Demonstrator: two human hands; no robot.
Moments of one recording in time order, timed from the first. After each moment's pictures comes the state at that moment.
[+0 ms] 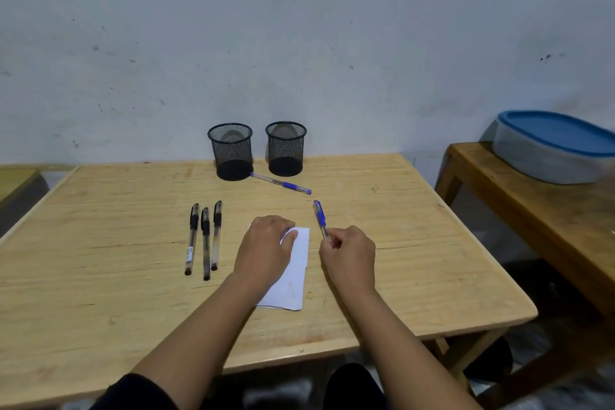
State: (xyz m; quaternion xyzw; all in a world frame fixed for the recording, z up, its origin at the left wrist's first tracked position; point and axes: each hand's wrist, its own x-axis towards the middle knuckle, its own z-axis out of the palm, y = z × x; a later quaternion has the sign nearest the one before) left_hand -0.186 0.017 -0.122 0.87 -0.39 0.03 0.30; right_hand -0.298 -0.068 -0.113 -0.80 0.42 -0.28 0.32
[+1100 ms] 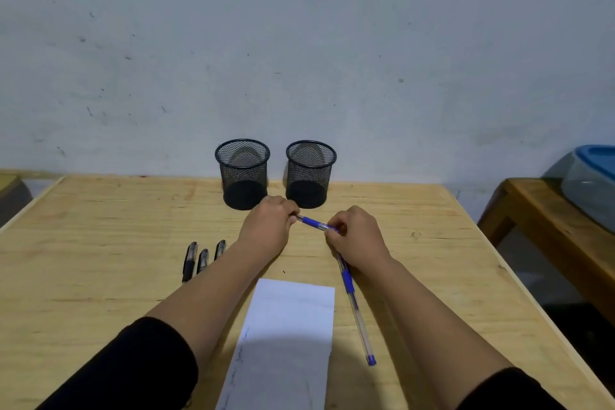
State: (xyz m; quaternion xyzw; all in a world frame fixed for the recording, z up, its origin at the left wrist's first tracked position) left_hand -0.057 -0.056 -0.113 0.86 -0.44 0.05 0.24; right_hand -0.177 -0.170 -0.099 -0.91 0.30 -0.15 0.23
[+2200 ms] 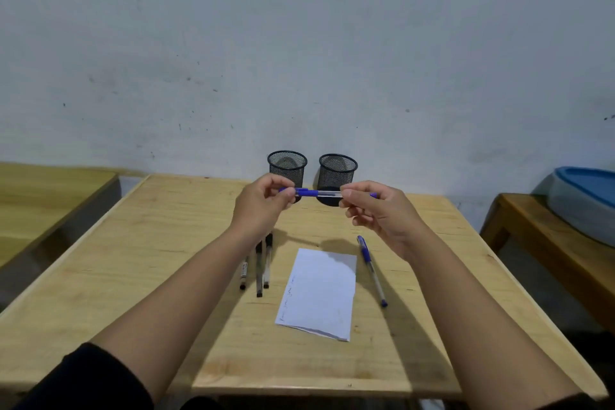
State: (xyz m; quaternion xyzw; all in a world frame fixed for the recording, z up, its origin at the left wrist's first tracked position) left_hand -0.129 0.075 -0.013 0.71 -0.26 -0.07 0.65; right_hand -0.259 -0.073 0.014 -0.69 0.16 -0.19 0.68
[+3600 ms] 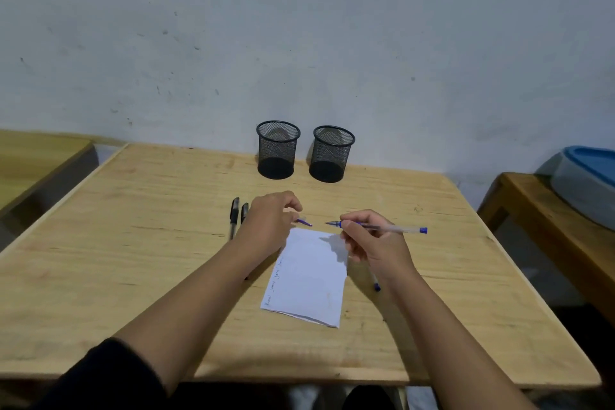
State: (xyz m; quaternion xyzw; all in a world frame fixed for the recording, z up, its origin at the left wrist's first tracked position) left_hand -0.131 0.045 -0.080 0.87 -0.31 -0.04 0.39; right_hand -0.279 -0.065 -0.063 -0.66 0.23 -0.23 0.67
